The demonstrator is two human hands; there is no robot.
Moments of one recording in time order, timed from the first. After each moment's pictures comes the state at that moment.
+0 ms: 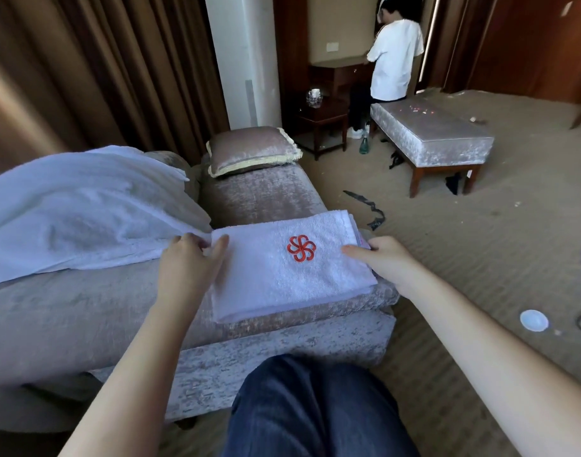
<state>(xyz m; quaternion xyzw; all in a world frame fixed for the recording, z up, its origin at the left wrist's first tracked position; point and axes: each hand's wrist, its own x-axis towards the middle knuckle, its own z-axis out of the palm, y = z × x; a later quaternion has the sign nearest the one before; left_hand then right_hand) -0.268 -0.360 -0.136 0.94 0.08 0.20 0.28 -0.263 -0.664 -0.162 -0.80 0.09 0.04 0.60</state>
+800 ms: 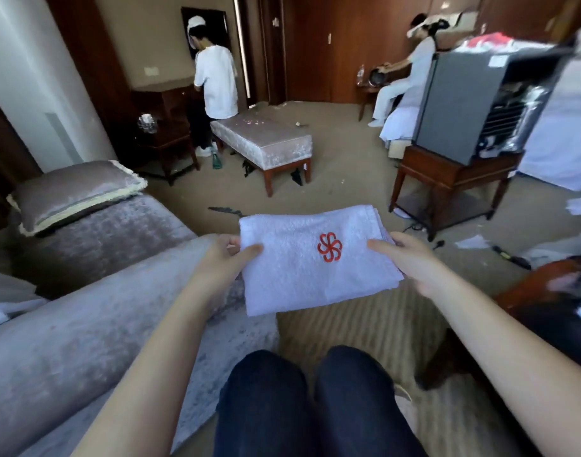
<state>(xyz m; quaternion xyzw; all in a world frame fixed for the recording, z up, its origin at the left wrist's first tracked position) -0.311 -0.576 -0.130 0.79 -0.20 -0.17 0.55 -0.469 -0.832 -0.148 -0.71 0.32 -0.17 0.60</state>
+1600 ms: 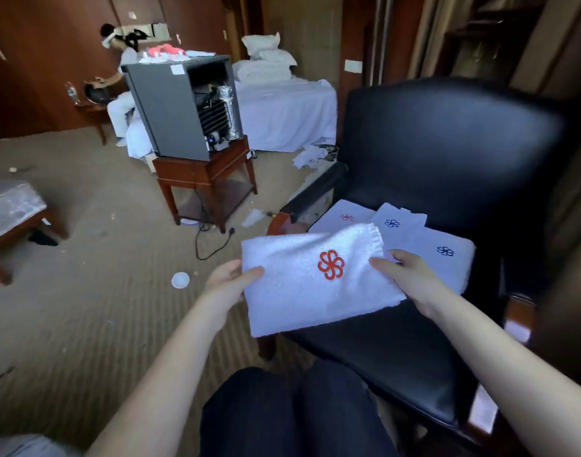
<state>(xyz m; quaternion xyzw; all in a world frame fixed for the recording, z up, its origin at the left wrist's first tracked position) -0.556 -0.856 -0.176 0.62 -0.42 -0.48 0.46 -0.861 -0.893 -0.181 -0.51 0.61 -0.37 0.48</state>
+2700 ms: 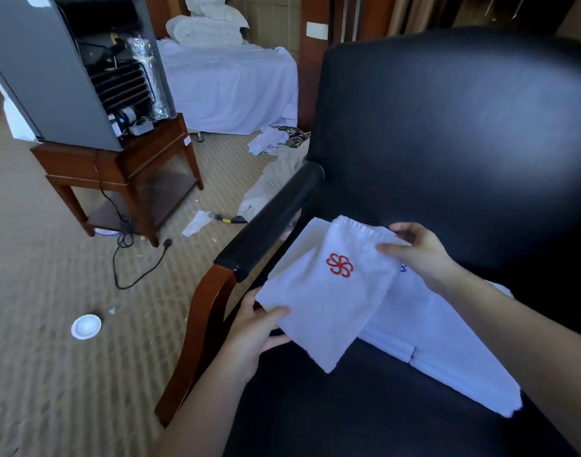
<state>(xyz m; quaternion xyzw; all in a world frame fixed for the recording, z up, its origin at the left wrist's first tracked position) -0.648 -1.143 -0.315 0.55 -0.32 -0.64 0.44 -0.929 -1.220 -0.268 -0.46 0.67 -0.43 0.40</state>
